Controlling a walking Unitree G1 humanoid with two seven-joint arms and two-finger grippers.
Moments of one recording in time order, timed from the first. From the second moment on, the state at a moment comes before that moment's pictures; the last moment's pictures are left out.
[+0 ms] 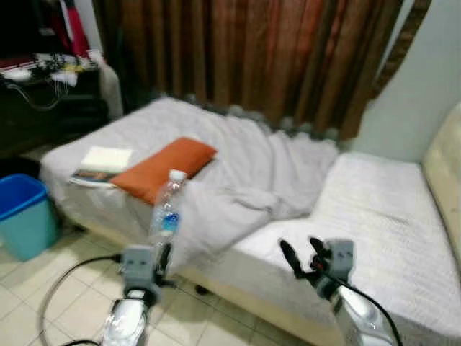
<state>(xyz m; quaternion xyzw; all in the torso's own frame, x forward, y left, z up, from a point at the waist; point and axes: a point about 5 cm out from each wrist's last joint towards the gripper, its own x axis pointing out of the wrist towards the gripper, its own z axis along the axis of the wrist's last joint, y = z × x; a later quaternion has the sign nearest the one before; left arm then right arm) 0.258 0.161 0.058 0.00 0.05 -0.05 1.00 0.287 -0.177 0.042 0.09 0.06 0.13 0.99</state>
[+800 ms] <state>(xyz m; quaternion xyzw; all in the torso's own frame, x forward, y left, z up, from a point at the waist) 0.262 0.178 0.057 0.00 0.06 -0.04 1.00 0.290 -0.170 0.043 0.09 0.06 0.13 0.98</state>
